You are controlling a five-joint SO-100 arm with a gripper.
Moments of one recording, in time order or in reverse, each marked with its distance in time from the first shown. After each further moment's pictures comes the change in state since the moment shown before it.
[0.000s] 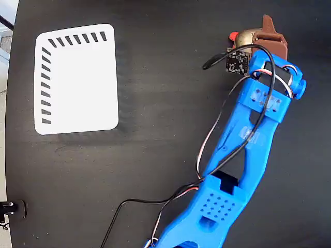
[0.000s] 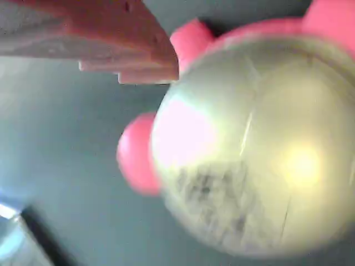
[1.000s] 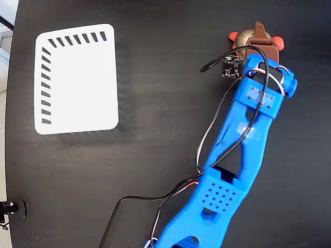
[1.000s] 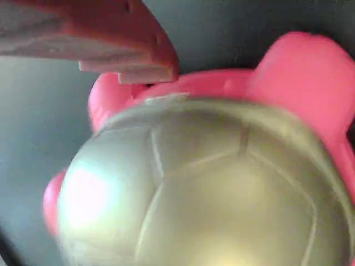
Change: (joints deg) arm -0.4 -8.2 -2.8 -3.0 -1.8
